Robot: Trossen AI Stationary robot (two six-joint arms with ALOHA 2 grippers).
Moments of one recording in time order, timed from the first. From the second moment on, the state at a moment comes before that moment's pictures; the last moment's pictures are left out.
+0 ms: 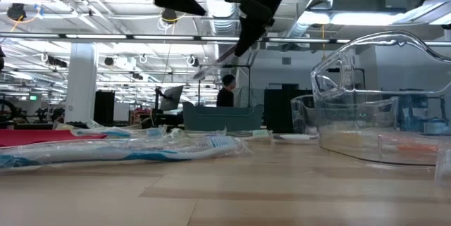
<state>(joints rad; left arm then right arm) 0.23 1.24 1.01 -0.28 0.12 0.54 -0.09 1.81 1.60 -0.80 0.31 -0.13</state>
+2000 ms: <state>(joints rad) 0.21 0.94 0.74 0.10 0.18 0.51 -0.95 1.60 0.90 -0.68 0.05 -0.18</state>
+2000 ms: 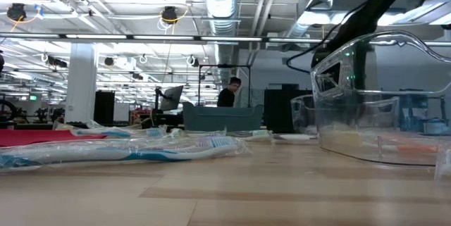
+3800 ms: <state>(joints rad) 0.21 0.94 0.74 0.12 0.18 0.52 -0.49 1.00 0.90 -0.63 0.09 0.29</state>
